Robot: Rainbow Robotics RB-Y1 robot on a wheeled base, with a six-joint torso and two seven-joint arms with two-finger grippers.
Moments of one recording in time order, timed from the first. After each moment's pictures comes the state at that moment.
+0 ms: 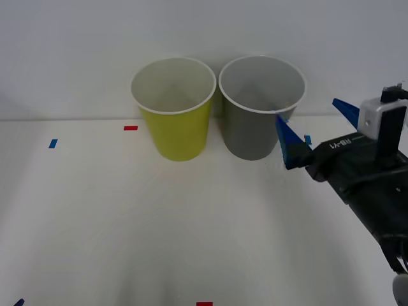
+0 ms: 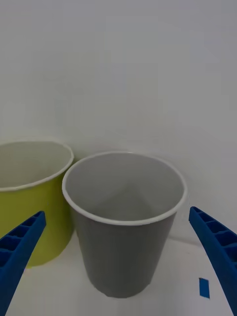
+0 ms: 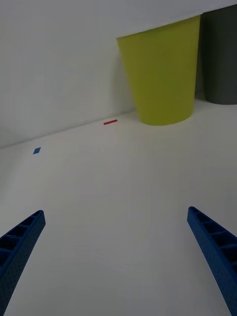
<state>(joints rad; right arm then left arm) 0.31 -0.35 0.09 -2.59 -0.33 0.60 1.60 1.15 0.37 -0.22 -1.95 0.07 -0.77 -1.69</state>
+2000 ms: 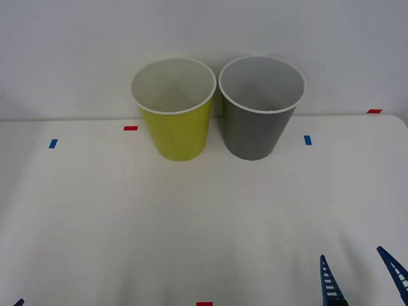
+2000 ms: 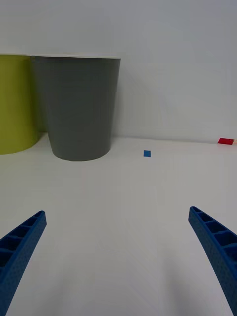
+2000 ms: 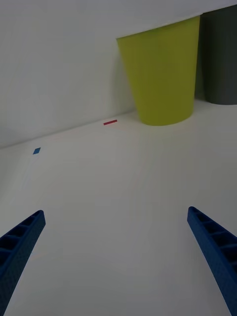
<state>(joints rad) 0.93 -0.37 0.19 -1.96 -0.07 -0.64 1.49 1.15 0.37 -0.22 -1.95 0.07 -0.77 -1.69</state>
